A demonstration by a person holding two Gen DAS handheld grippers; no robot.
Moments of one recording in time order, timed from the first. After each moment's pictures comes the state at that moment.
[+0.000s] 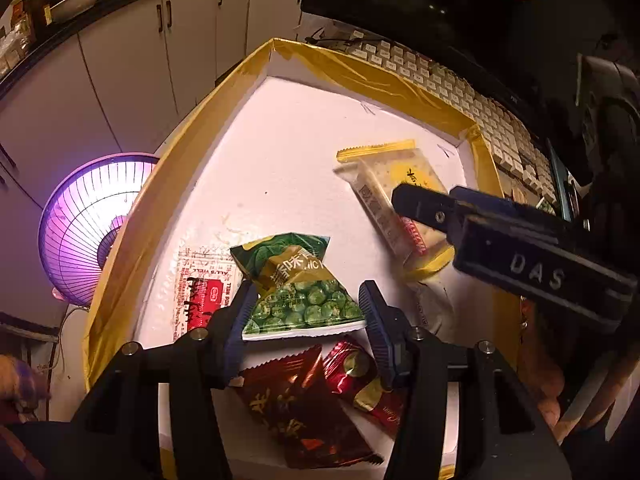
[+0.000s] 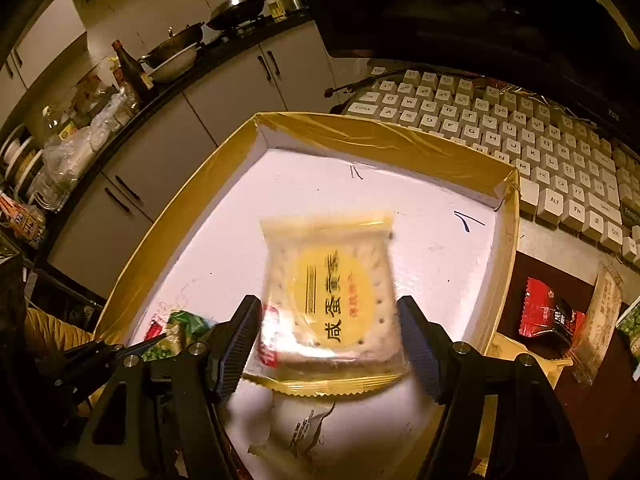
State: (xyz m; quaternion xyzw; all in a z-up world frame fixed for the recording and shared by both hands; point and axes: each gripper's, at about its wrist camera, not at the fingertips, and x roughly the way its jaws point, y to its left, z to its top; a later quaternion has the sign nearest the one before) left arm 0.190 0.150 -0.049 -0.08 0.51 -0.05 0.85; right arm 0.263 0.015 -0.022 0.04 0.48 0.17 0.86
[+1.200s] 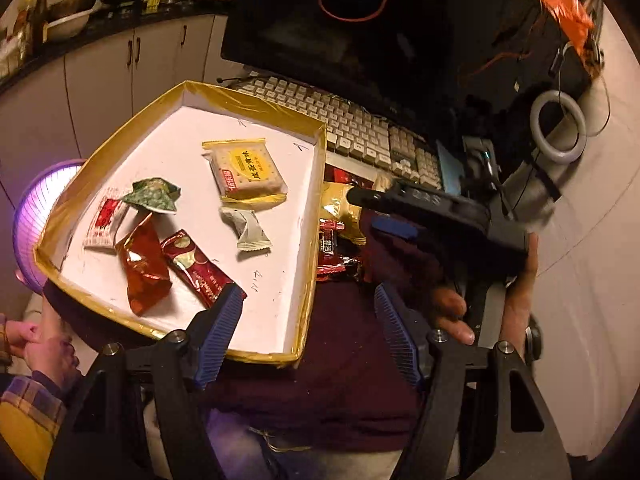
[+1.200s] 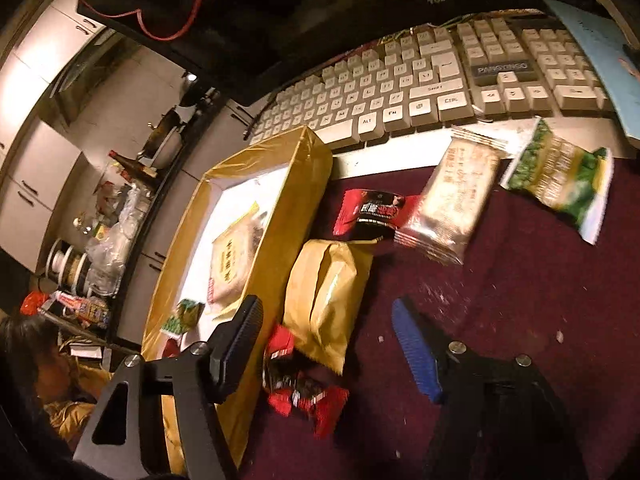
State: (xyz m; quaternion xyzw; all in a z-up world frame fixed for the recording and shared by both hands) left arm 0.067 0.061 0.012 -0.12 0.43 -0.11 0.89; right arm 0.208 -0.149 -0.042 0.25 0.47 0.17 0.83
